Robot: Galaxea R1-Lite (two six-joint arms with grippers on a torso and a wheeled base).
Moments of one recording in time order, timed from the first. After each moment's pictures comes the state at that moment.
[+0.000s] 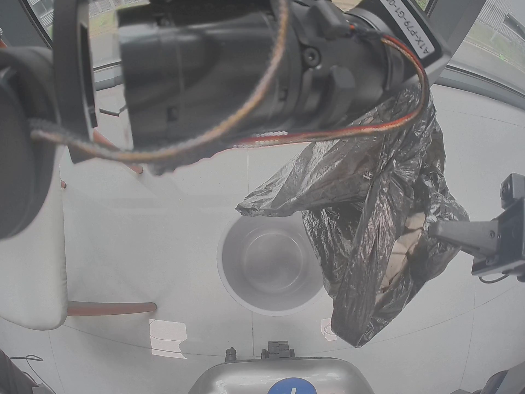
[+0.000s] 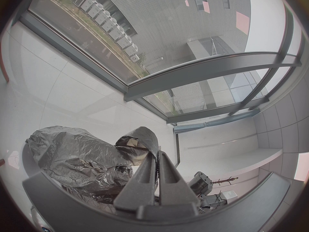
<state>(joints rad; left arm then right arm) -1.05 1.76 -1.70 -0.06 0.05 -0.73 0.51 1.13 -0.58 -0.46 0.62 0.87</state>
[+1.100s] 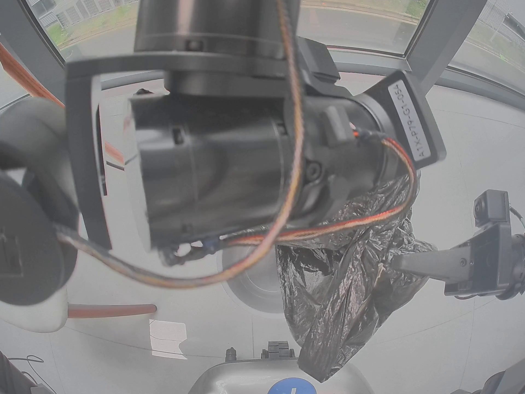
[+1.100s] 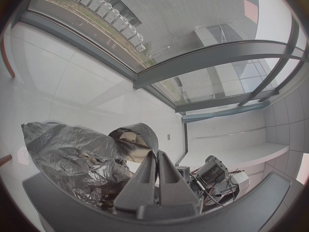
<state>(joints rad) -1.07 1.73 -1.53 -0.05 0.06 -0.73 0.65 1.23 -0.55 -0.57 0.62 0.87</state>
